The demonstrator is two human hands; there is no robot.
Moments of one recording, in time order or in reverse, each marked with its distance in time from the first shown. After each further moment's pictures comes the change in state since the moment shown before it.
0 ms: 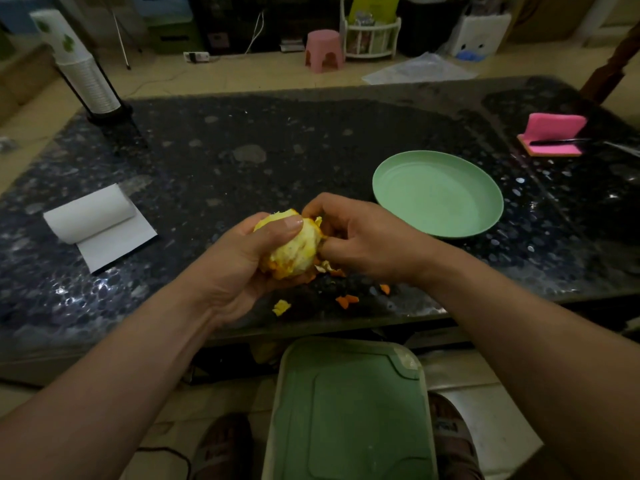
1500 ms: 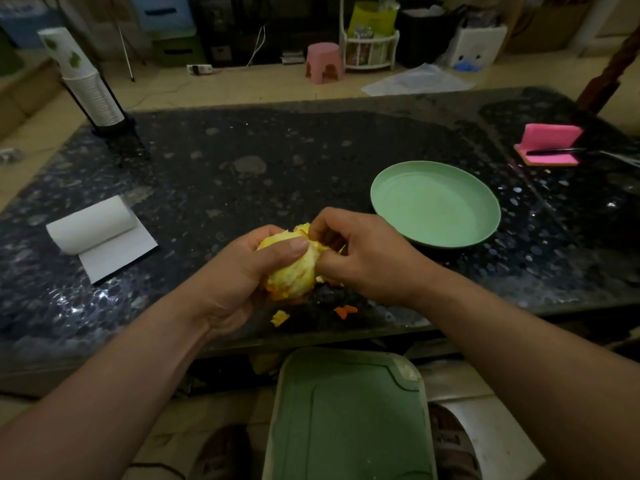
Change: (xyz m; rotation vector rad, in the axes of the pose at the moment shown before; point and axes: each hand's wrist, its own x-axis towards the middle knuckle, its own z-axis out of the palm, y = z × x) left_hand -0.002 0.002 -0.002 0.101 -0.104 0.008; right_hand -0.008 0.002 0.008 -0.048 0.147 -0.045
